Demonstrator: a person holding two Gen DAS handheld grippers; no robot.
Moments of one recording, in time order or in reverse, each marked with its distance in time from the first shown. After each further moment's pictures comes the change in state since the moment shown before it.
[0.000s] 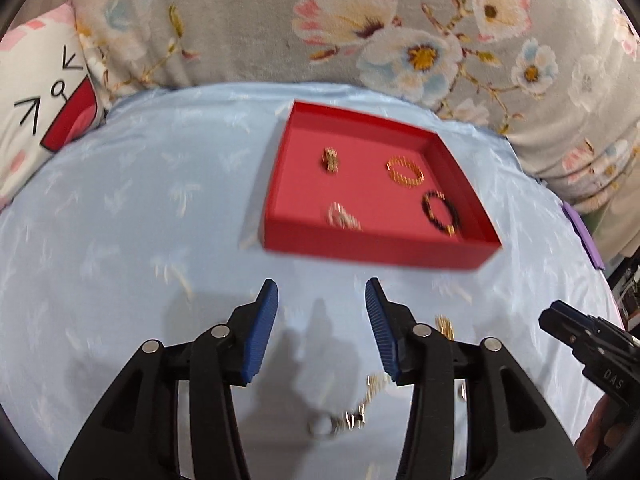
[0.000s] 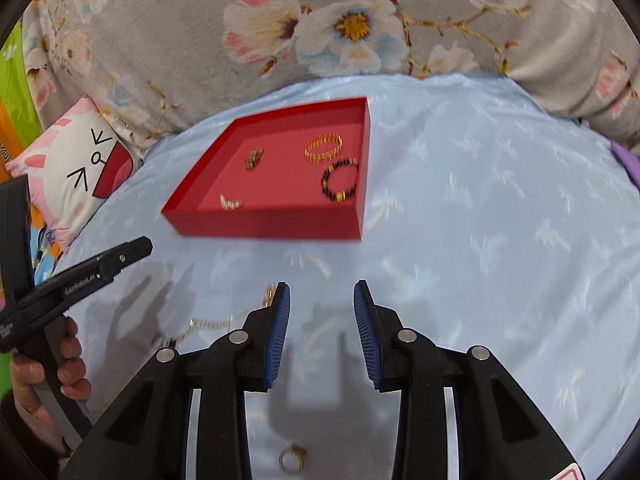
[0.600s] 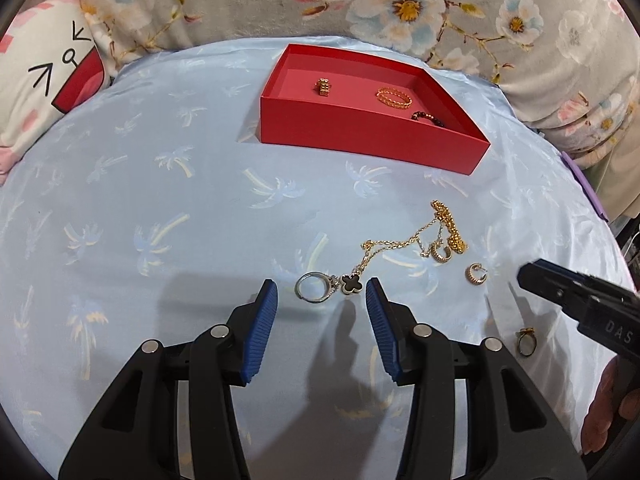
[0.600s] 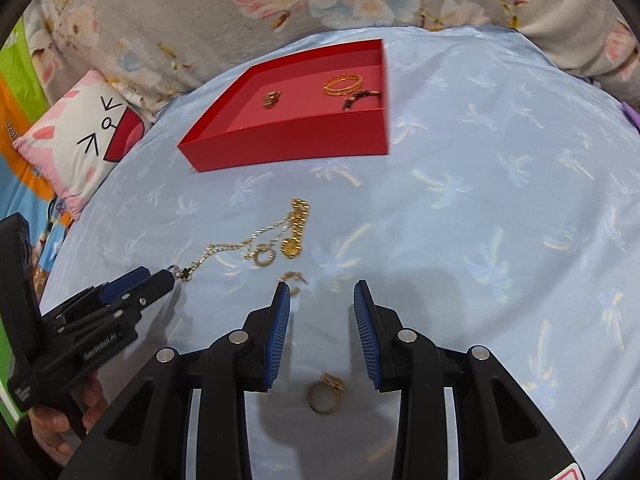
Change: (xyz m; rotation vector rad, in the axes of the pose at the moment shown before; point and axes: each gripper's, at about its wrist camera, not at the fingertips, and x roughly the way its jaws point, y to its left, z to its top) left arm -0.013 -0.012 -0.078 0.044 0.072 0.033; right arm 0.016 0.020 -0.044 -0.007 0.108 0.049
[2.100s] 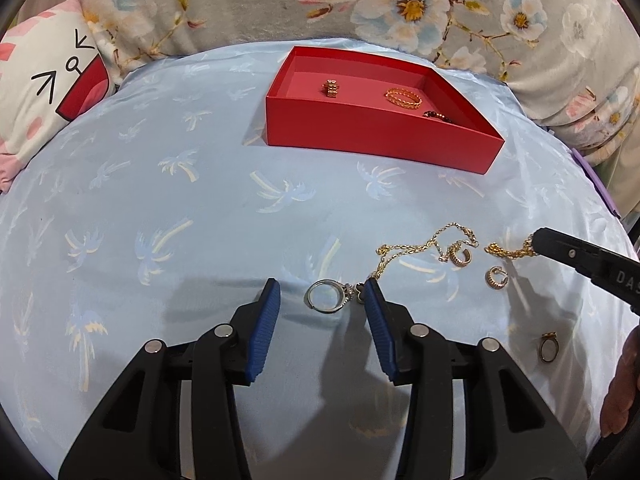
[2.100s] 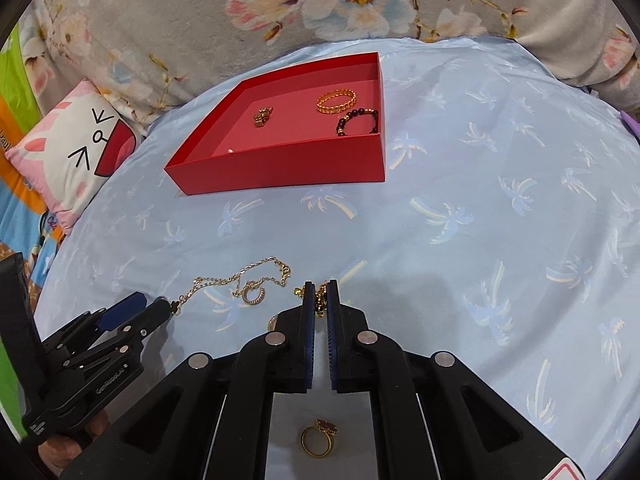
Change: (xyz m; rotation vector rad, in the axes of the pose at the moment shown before) left arm 0.012 0.001 0.002 0.017 -0.023 0.043; right arm 0.006 -0.007 0.017 0.020 -0.046 -0.025
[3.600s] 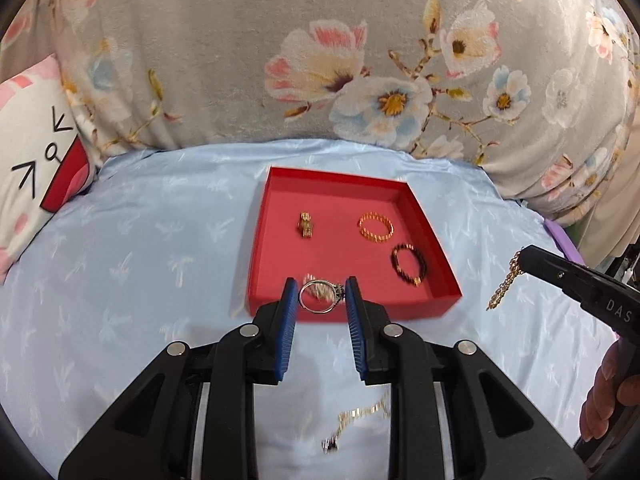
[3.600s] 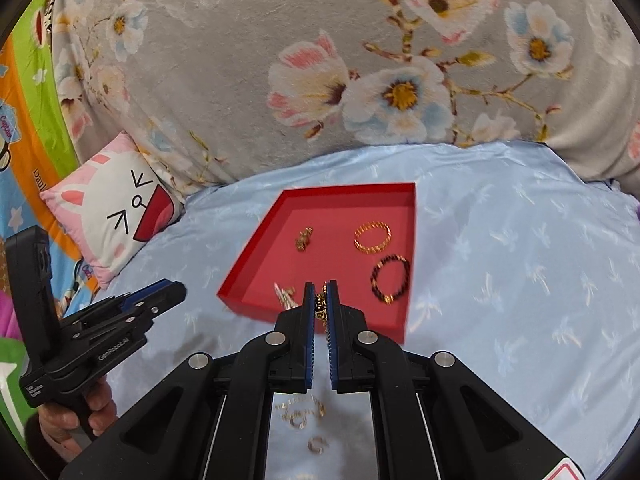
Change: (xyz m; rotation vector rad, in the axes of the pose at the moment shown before) left arm -0.040 -0.001 0.141 -0.002 -0.168 -0.094; right arm -0.055 0.021 0.122 -0.080 -0.186 0.108
